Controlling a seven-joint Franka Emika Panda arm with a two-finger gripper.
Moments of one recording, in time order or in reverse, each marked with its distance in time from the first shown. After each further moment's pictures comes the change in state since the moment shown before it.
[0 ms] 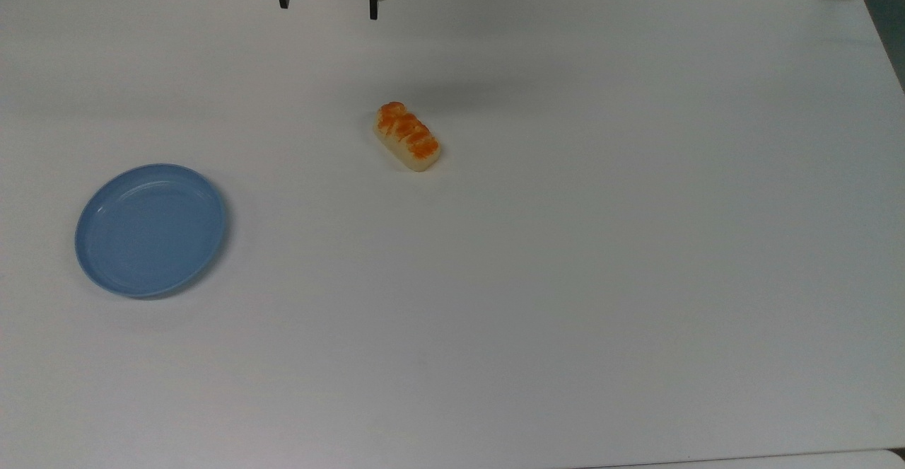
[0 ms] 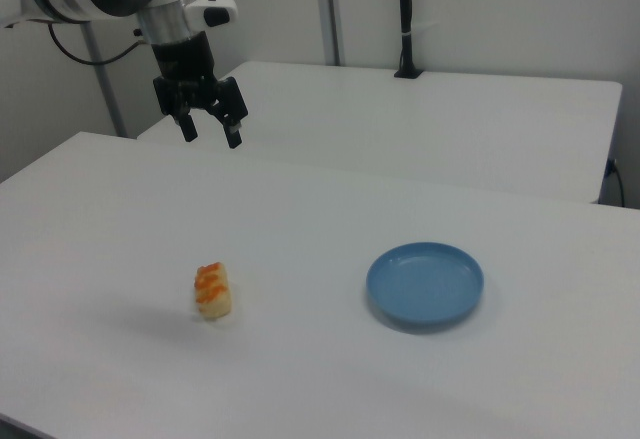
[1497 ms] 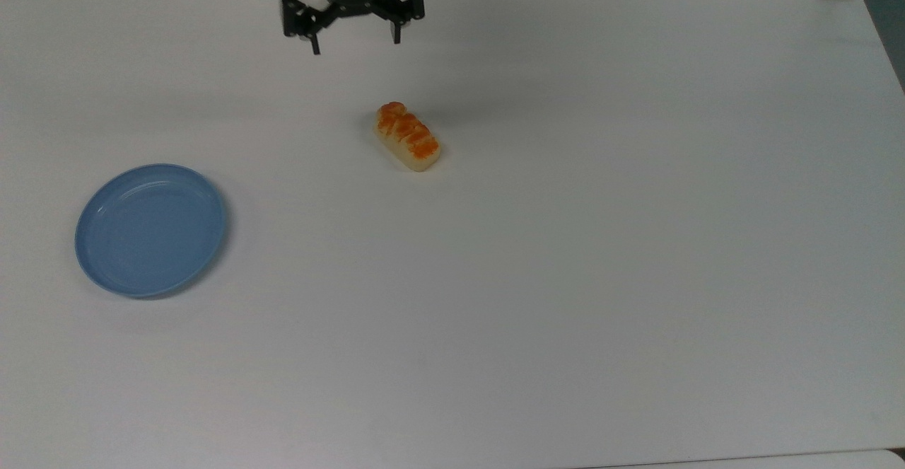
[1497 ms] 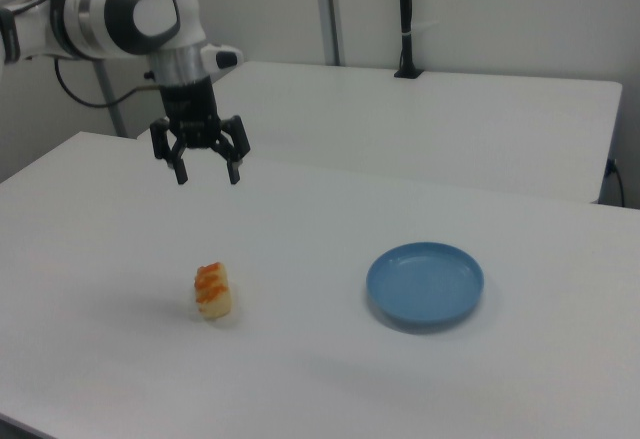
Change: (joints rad) arm 0.028 0.061 0.009 -0.080 0.001 0.007 -0.271
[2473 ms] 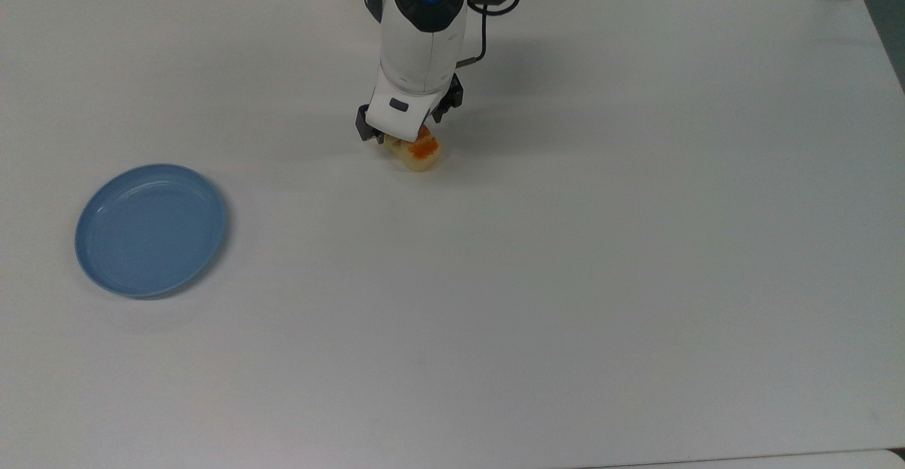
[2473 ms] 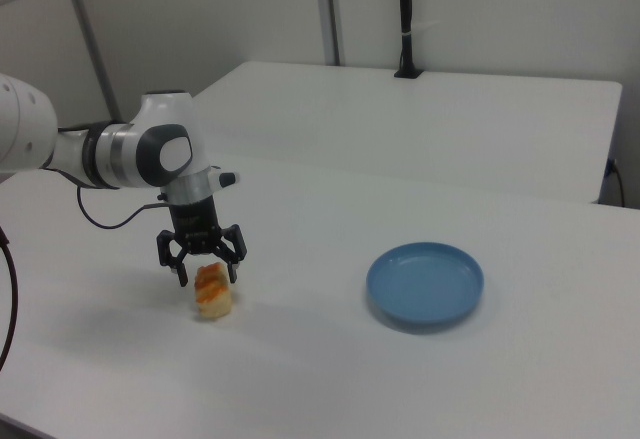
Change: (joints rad) arm 0.077 0.149 0.007 -0.333 -0.015 0.407 -0.061
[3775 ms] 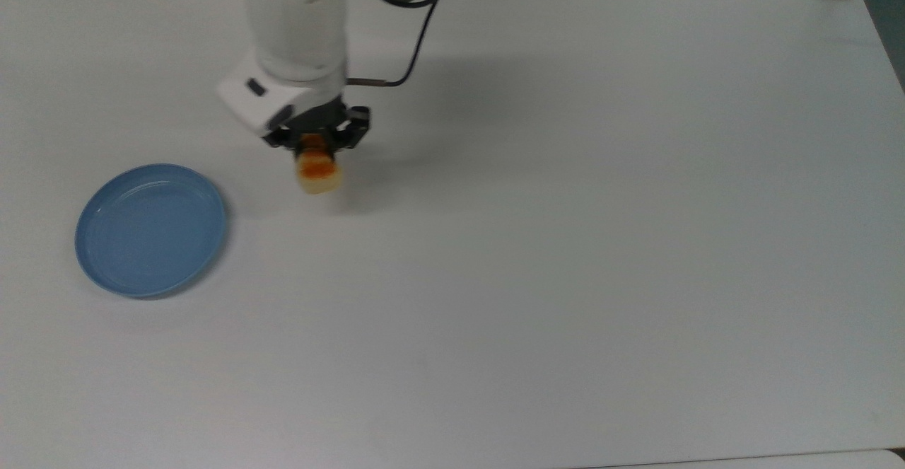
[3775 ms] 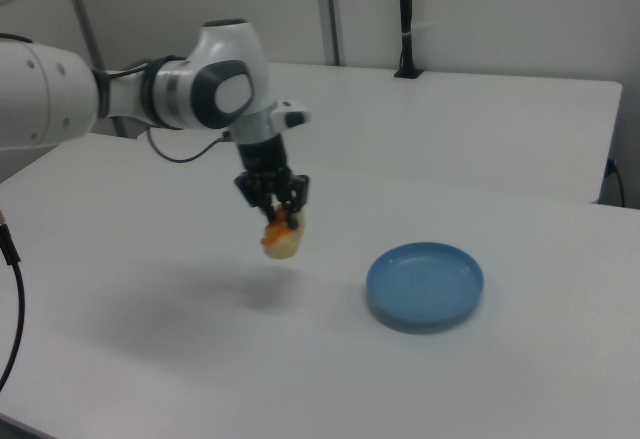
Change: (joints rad) arm -0.174 0.076 -0.023 0.341 -0.001 -0.090 0.184
